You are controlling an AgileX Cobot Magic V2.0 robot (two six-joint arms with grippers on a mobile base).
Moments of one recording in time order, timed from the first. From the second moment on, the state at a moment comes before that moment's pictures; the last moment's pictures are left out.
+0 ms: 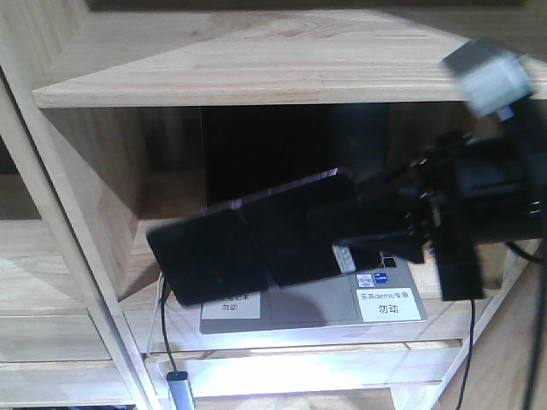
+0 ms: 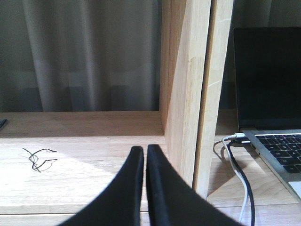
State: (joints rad) left arm 0.04 -0.01 0.03 -0.03 0.18 0.15; right arm 0.20 1.18 -1.04 1.22 1.19 -1.16
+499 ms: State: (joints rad) left arm 0.04 -0.01 0.03 -0.03 0.18 0.15; right arm 0.20 1.20 -1.38 1.15 1.04 -1.05
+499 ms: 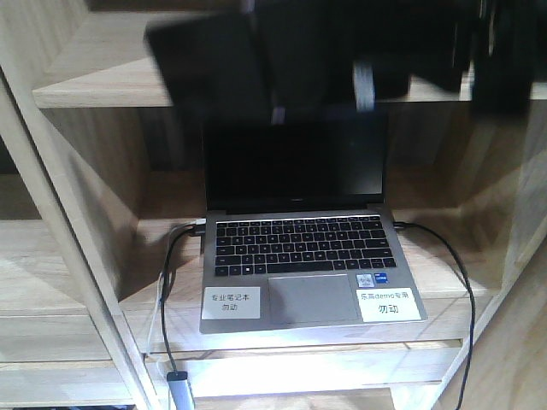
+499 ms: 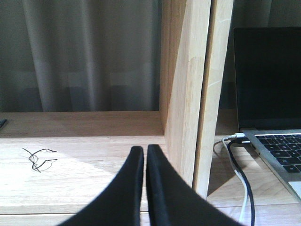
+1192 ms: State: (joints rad) left arm 0.04 -0.01 0.03 -0.03 0.18 0.15; right arm 0.20 1.72 -1.95 1.27 1.03 -1.02
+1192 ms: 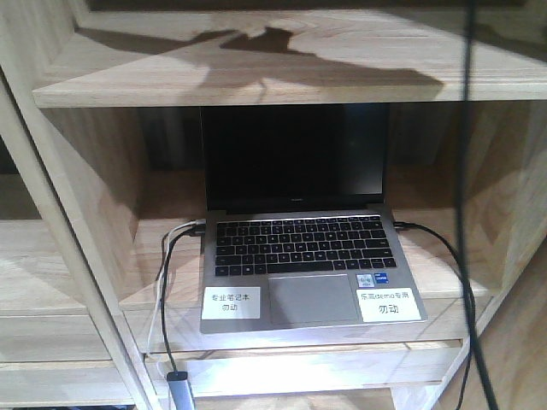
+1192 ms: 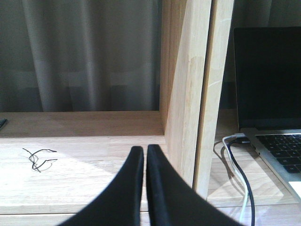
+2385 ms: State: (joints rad) left arm 0.04 -0.01 0.03 -0.03 0.18 0.15; right arm 0.28 2.05 -2.11 1.25 0.87 -1.00
